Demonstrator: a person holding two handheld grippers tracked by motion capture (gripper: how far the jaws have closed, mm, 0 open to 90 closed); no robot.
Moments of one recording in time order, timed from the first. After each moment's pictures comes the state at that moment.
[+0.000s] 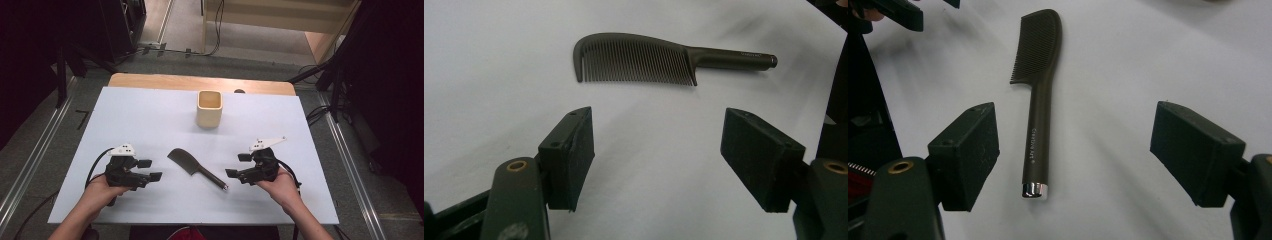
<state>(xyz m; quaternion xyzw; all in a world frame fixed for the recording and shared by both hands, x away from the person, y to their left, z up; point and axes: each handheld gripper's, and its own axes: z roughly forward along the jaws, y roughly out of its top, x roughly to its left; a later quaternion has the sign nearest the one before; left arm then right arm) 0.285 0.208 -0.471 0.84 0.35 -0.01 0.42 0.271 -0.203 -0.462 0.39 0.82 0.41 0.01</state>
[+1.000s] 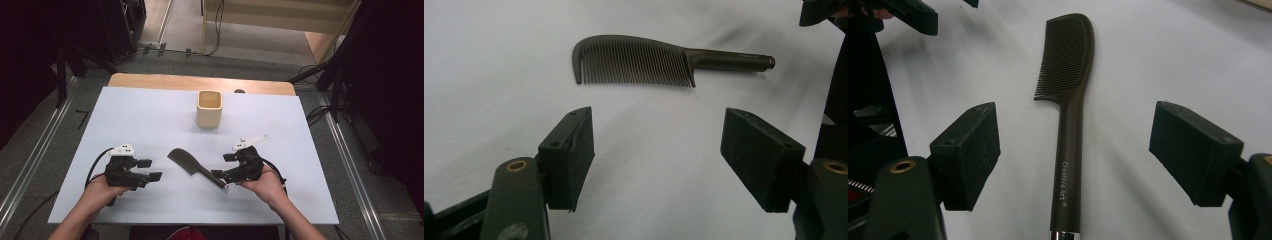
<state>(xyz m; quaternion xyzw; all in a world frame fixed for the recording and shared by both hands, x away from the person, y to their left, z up) 0.285 0.208 -0.470 0.84 0.35 -0.01 0.42 0.280 -0.165 -0.465 0.36 0.84 0.41 -0.01</state>
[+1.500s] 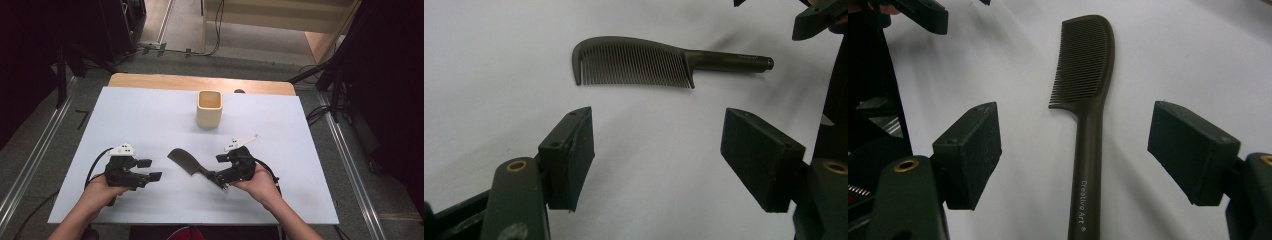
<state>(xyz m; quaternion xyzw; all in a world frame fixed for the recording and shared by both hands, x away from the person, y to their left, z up) 0.285 0.209 -0.469 0.84 0.35 -0.01 0.42 0.282 -0.147 -0.467 0.35 0.85 0.41 -0.01</state>
